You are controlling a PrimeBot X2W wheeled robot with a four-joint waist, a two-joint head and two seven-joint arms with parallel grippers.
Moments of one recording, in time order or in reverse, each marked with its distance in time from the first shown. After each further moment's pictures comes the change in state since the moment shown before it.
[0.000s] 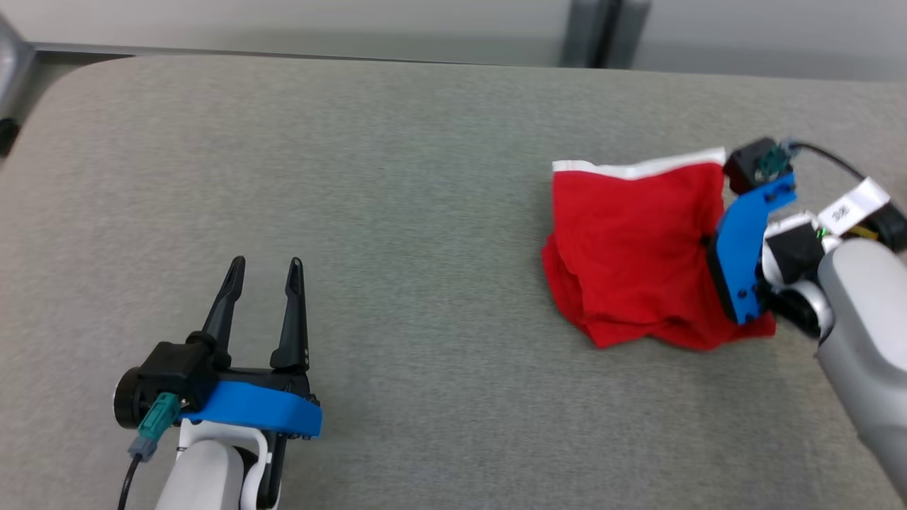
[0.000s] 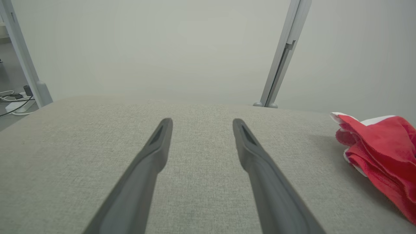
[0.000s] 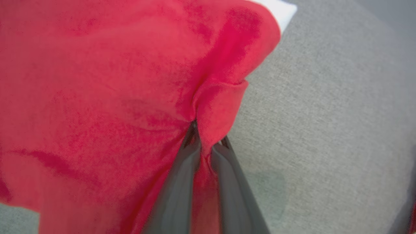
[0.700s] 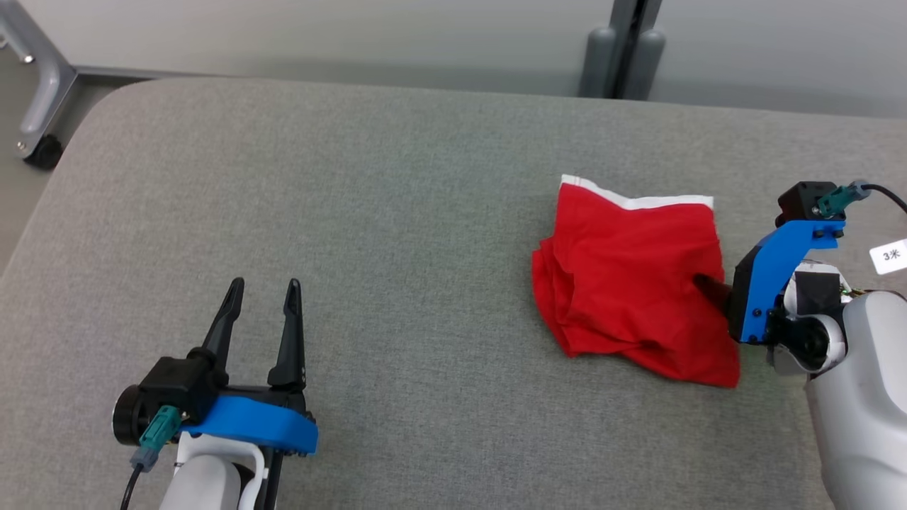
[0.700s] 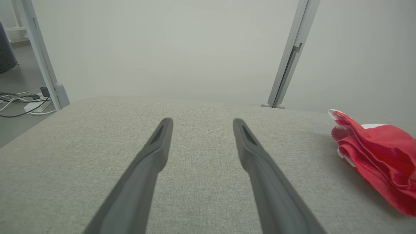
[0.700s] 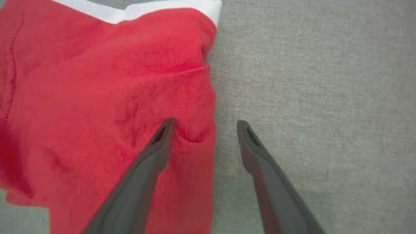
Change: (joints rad) left arm 0.038 0.023 -0.003 0.013 -0.010 0.004 0.000; right arm 0.129 0.185 -0.430 -0.037 -0.076 -0.001 0.054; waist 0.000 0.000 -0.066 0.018
